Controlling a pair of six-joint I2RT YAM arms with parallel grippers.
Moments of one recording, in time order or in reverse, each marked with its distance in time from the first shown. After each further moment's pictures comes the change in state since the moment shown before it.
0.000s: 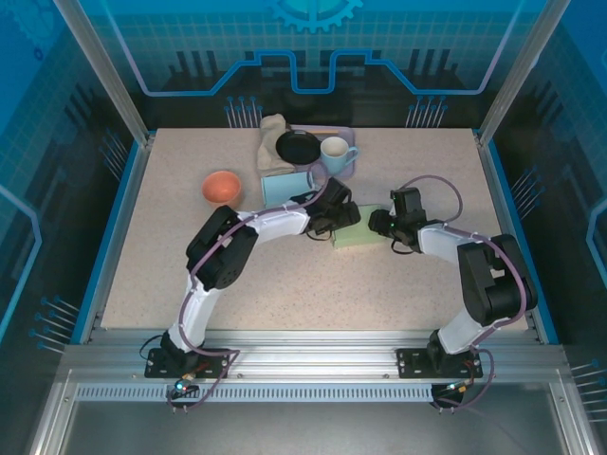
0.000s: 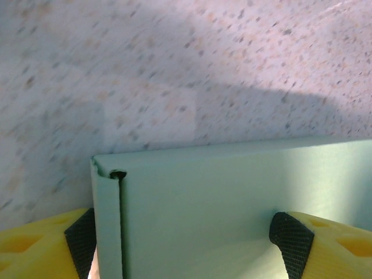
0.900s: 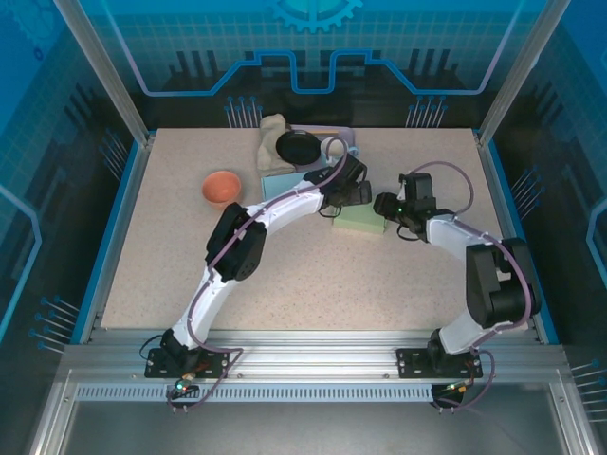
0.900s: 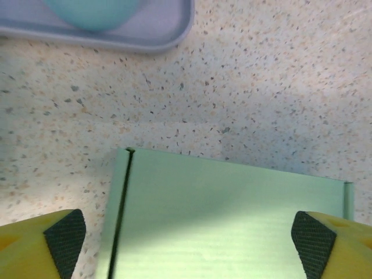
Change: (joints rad) left arm 0.019 0.170 0.463 -0.280 -0.135 0.222; right arm -0.069 -0.050 0.110 -0.049 -0.056 -0.020
